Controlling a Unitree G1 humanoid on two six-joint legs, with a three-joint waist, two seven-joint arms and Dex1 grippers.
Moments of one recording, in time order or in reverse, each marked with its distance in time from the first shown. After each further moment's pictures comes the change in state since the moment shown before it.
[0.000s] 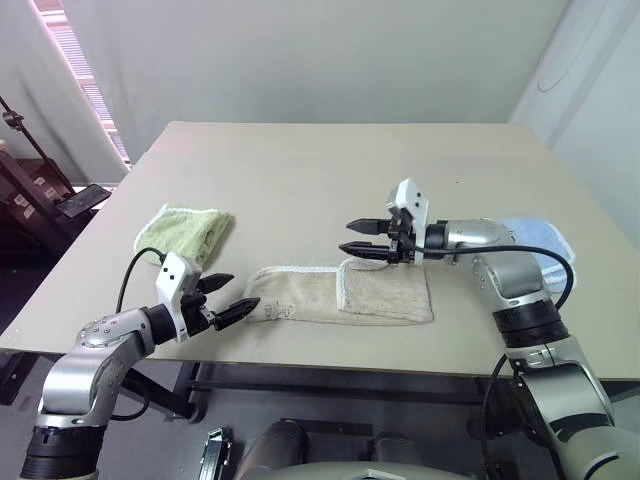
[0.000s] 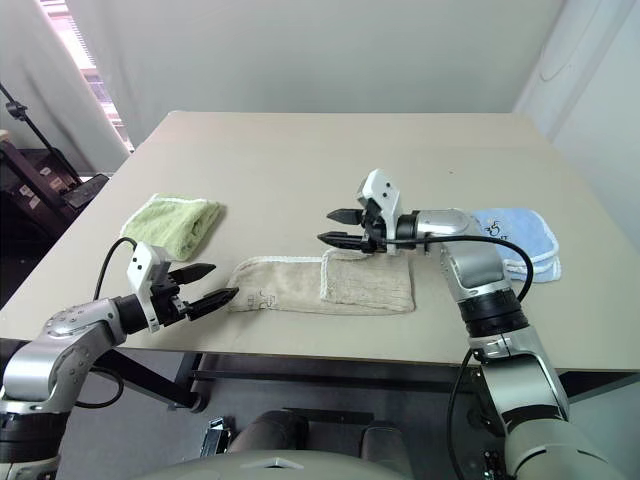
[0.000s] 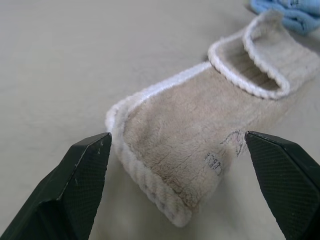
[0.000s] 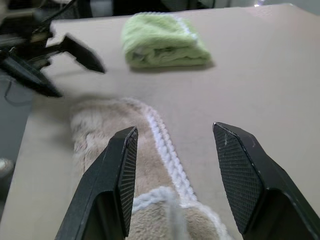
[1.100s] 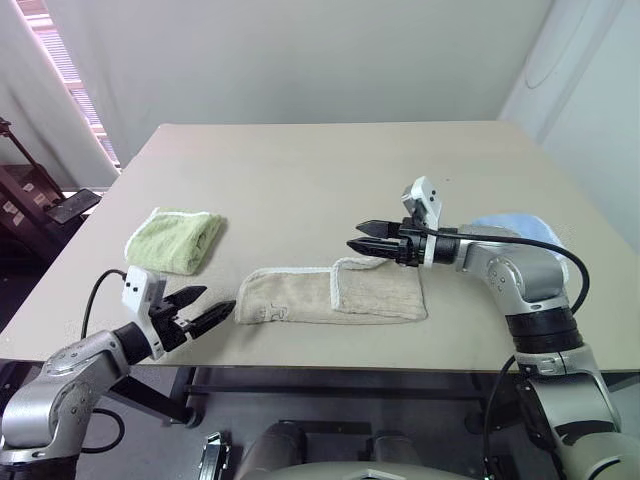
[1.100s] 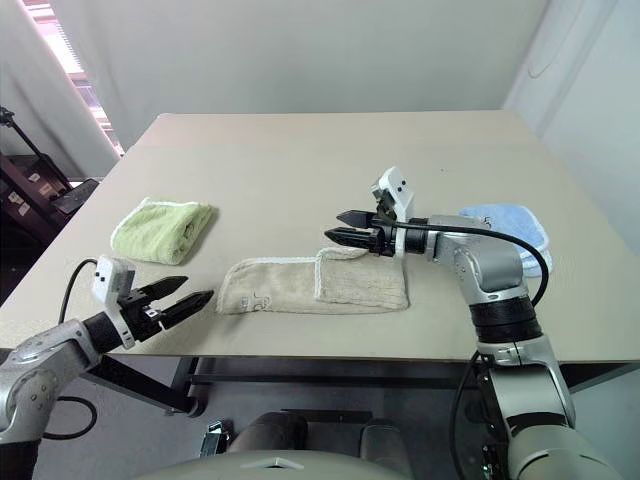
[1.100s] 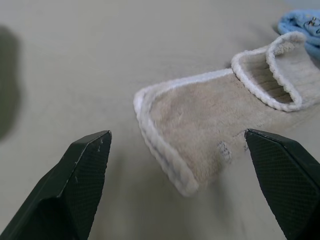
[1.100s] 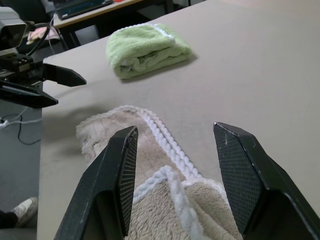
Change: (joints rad) left arm 0.125 0.019 0.152 -0.028 -0.193 0.131 0.094; right arm 0.045 -0.021 -0.059 -0.112 0.122 0.230 -0.068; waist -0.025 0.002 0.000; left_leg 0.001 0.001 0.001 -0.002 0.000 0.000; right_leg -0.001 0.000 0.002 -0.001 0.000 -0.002
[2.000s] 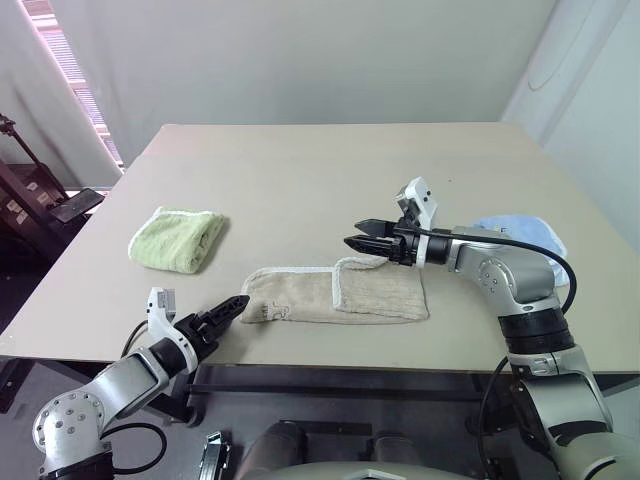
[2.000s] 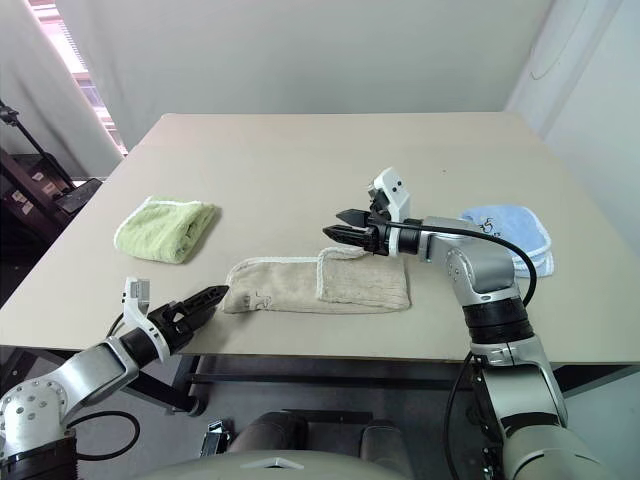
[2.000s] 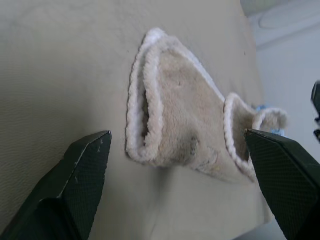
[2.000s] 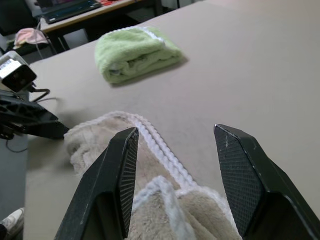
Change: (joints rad) left arm -0.072 -0.300 0.163 0.080 -0.766 0.433 0.843; right arm 0.001 0.041 0.003 0.031 -0.009 -0.020 -0.091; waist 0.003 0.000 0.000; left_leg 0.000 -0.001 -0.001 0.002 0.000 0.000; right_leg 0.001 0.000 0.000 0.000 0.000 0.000
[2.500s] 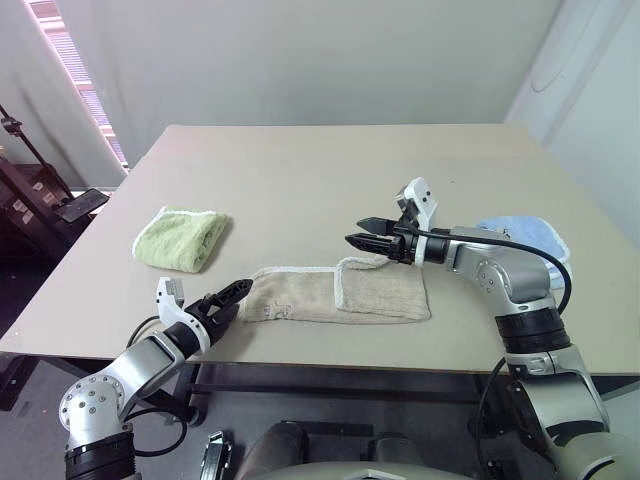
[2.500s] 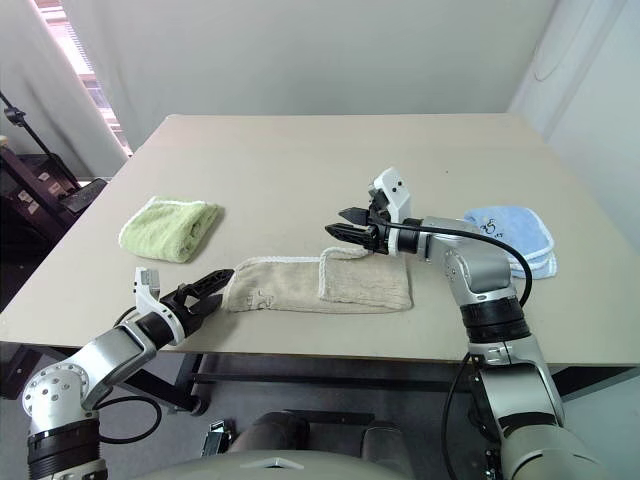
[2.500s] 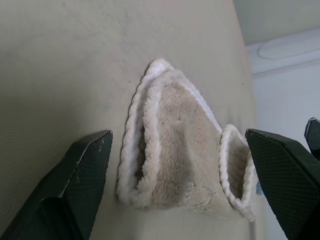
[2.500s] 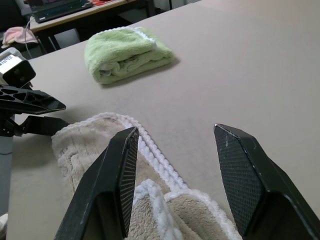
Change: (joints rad) left arm -0.076 -0.028 -0.064 0.080 -0.037 -0.088 0.081; right arm -0.001 0.010 0.000 0.023 -0.038 -0.040 -0.019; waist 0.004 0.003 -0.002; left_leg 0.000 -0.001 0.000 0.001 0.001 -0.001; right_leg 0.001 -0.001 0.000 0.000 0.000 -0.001
